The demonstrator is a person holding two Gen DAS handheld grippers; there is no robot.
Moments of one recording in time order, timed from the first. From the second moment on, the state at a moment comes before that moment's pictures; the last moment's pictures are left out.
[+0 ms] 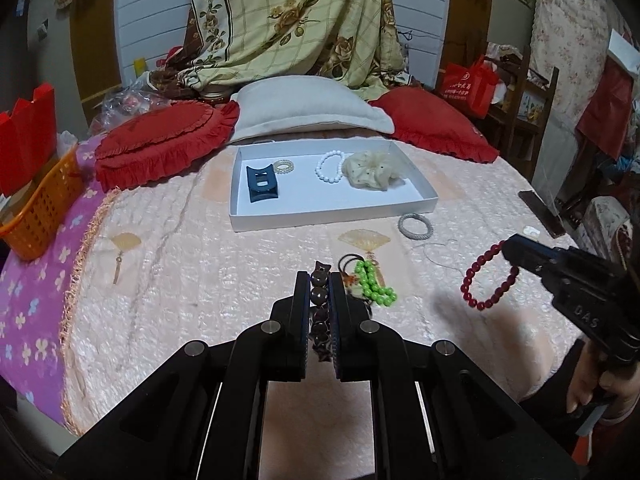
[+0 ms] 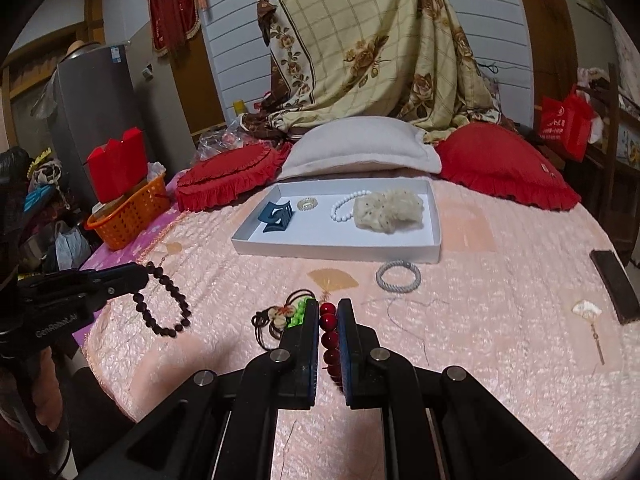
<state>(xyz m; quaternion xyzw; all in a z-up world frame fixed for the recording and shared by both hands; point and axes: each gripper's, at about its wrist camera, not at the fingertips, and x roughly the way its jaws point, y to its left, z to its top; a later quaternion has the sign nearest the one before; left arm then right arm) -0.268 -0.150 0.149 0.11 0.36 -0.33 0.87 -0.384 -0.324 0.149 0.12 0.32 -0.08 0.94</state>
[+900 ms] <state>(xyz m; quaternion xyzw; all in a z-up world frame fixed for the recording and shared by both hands) -0.083 -0.243 0.125 0.10 0.42 -0.30 0.85 -0.203 -0.388 0.151 0.14 0.36 -0.07 0.92</state>
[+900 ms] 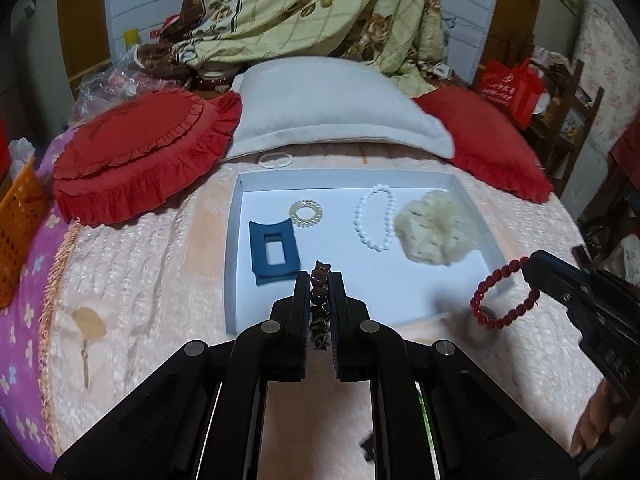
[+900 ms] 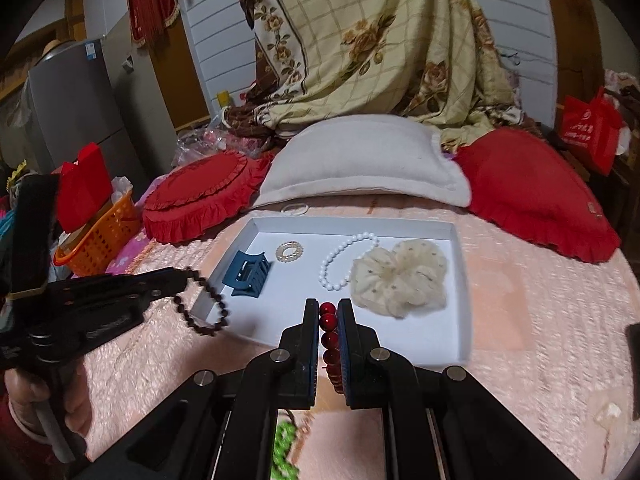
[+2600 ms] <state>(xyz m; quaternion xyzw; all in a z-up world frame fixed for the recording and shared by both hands) -0.148 -0.174 0.098 0.11 0.43 -0.27 0.86 -0.281 -0.422 0.078 0.24 0.42 -0.09 0.87</state>
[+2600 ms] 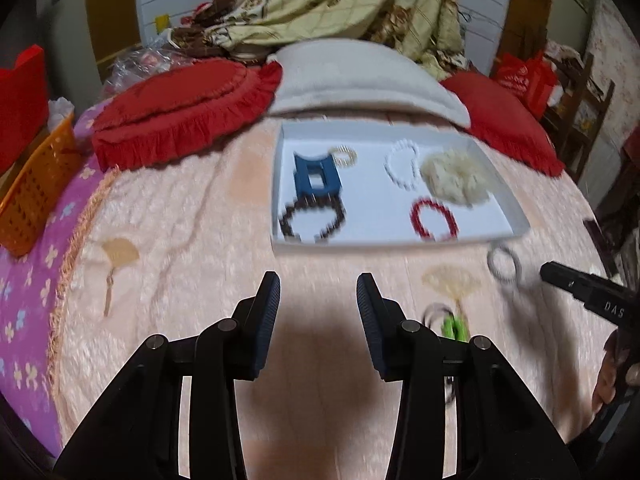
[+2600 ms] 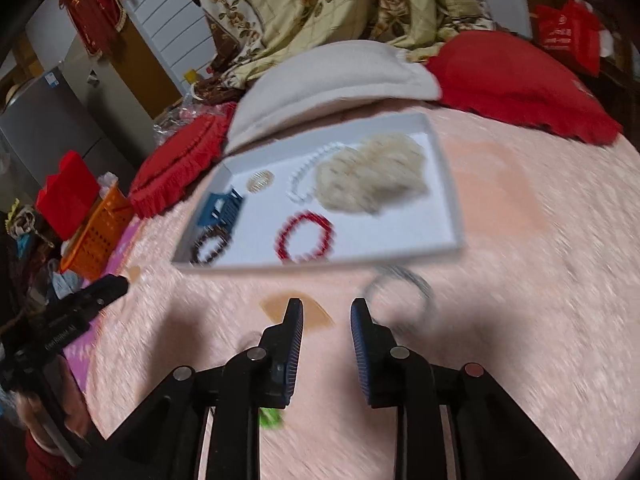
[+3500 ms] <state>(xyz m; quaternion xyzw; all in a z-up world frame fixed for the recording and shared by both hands) -0.193 -0.267 0.032 0.18 0.47 -0.40 0.76 -0.280 -0.460 0.028 0.27 0.43 -0.11 0.86</state>
